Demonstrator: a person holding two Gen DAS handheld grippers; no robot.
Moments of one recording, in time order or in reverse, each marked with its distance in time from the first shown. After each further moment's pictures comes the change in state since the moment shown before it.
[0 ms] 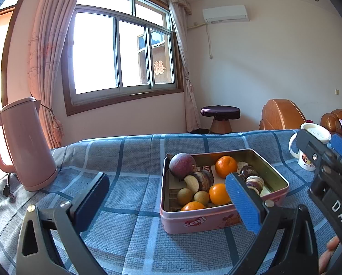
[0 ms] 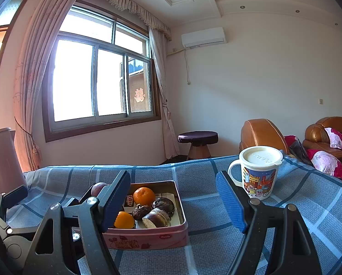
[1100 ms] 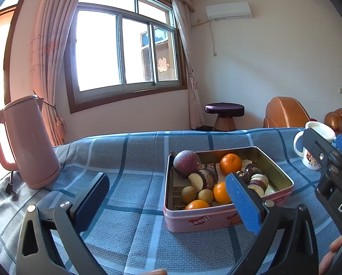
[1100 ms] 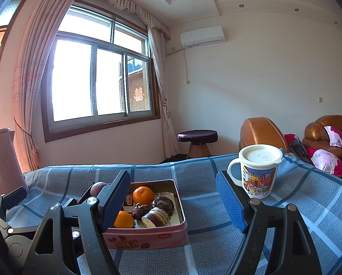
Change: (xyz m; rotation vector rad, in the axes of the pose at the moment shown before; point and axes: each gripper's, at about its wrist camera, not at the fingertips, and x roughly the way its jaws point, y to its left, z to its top) left arm 0.003 0.005 -0.001 -0.002 0.019 0.025; right arm -0.001 0.000 0.000 0.006 0.006 -0.002
